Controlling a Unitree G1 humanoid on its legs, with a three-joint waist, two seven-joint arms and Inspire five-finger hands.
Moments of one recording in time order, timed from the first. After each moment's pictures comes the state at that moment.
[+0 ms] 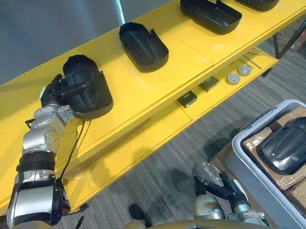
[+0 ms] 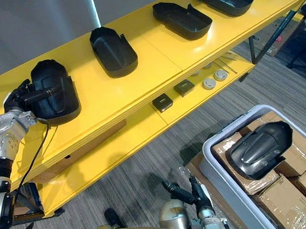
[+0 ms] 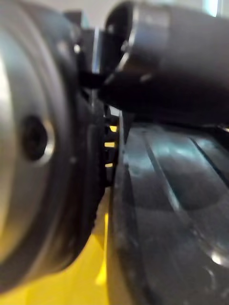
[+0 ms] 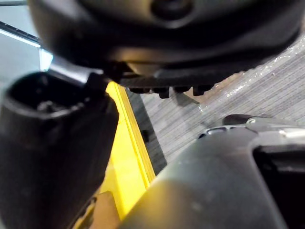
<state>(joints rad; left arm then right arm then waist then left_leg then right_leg) -0.60 0.65 0.05 0.60 -0.57 0.29 0.20 0.32 -0.18 0.09 0.62 0.07 -0.20 -0.08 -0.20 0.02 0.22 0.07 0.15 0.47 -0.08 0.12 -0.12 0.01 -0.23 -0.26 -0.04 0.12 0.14</state>
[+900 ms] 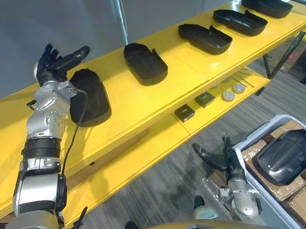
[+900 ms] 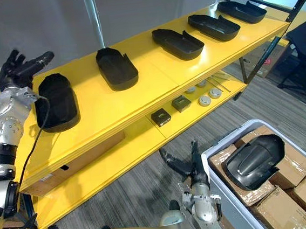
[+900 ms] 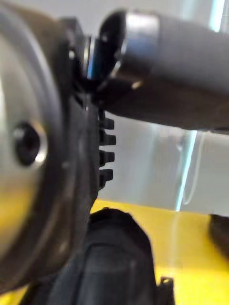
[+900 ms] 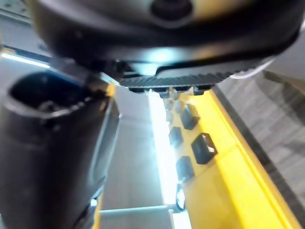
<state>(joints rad) -0.71 0.61 0.01 0.45 -0.78 0.16 0.26 0.29 -0.15 0.14 0.23 0.03 -0.33 -0.38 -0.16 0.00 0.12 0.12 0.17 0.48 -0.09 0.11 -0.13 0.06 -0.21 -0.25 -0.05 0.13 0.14</state>
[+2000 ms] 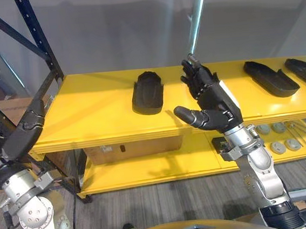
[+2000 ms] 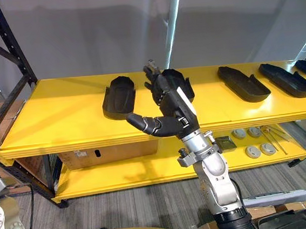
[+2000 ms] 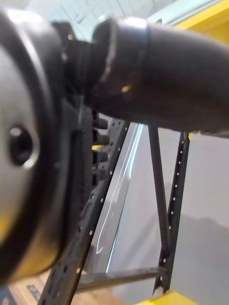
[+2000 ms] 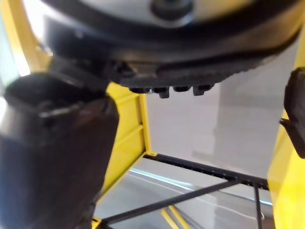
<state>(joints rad) 0.34 0.12 0.37 -0.43 -0.30 -0.33 0.39 0.06 -0.30 0.12 -0.23 0.36 -0.27 0.36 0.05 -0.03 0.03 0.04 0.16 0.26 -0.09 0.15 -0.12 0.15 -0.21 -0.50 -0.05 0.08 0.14</state>
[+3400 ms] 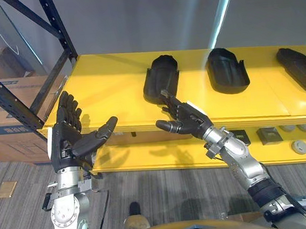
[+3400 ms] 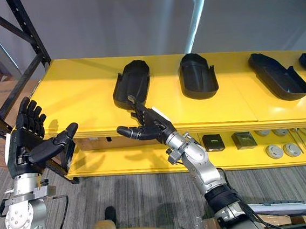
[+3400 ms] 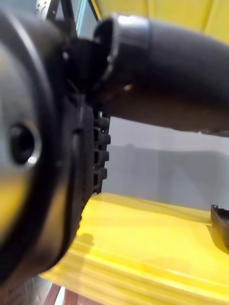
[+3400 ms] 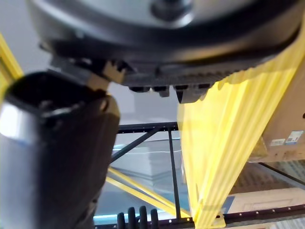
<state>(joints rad) 0.37 0.16 0.13 -0.31 -0.30 -0.30 0.02 -0.18 -0.33 0.27 0.25 0.41 -0.21 0.40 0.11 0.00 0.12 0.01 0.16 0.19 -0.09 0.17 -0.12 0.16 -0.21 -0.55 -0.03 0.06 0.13</state>
